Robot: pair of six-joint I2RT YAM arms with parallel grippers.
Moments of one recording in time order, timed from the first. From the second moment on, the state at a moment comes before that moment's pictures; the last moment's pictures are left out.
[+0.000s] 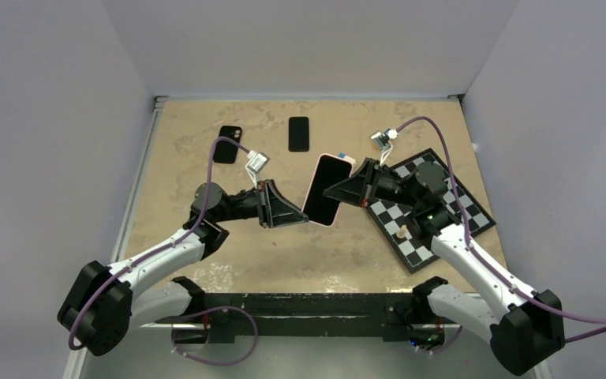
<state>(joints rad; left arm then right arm) -0.60 1.09 0.48 0.83 0.86 -1.14 0.45 0.98 0.68 0.43 -0.85 0.99</state>
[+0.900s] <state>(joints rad) -0.63 1.20 0.66 1.07 1.14 -0.94 0.43 0.99 0.50 1.15 -0.90 1.56</state>
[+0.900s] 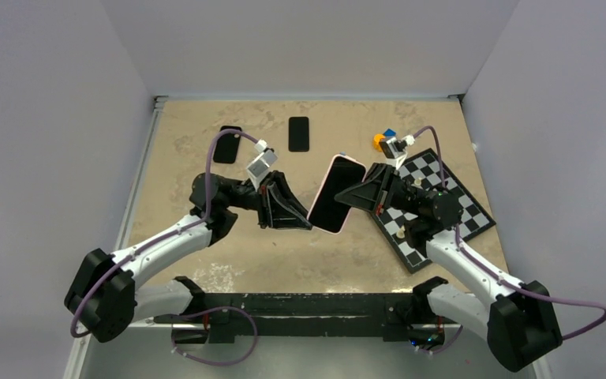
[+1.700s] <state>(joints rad) -0.63 1.03 0.67 0.57 1.02 -0.77 0.49 1.06 0.53 1.22 -0.87 1.55</state>
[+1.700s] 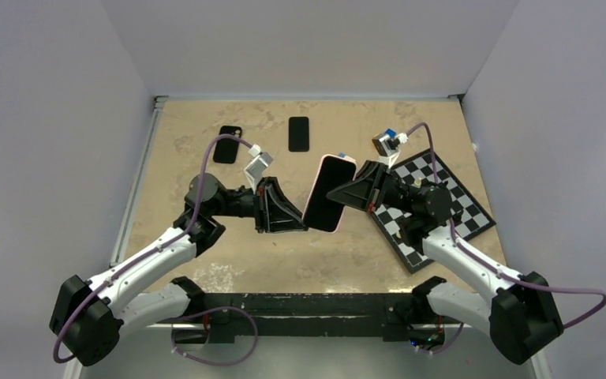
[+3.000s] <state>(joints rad) -0.74 1.03 0.53 0.64 0.49 -1.11 0.67 1.13 0.48 1.25 -0.29 1.29</state>
